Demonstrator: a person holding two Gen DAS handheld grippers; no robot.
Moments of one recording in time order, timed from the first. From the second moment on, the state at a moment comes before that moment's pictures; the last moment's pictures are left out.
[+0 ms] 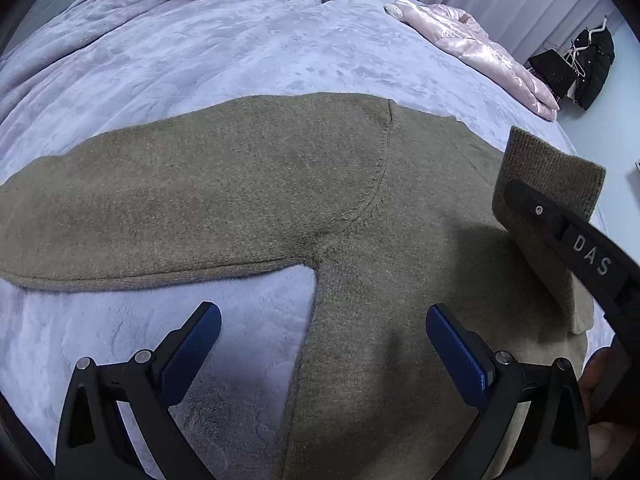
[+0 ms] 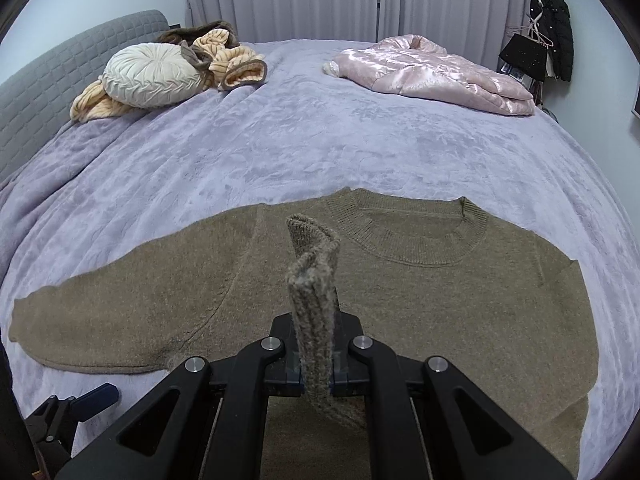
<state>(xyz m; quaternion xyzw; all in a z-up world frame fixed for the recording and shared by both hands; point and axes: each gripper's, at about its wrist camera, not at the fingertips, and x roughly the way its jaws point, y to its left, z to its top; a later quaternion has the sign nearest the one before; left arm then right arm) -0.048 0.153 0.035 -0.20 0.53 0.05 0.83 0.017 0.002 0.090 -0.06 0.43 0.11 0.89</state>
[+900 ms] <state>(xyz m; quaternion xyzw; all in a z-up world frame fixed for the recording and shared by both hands) -0.040 0.114 0.069 -0.18 0.51 0.02 0.84 0.016 -0.139 0.107 0.00 0.45 0.04 0.89</state>
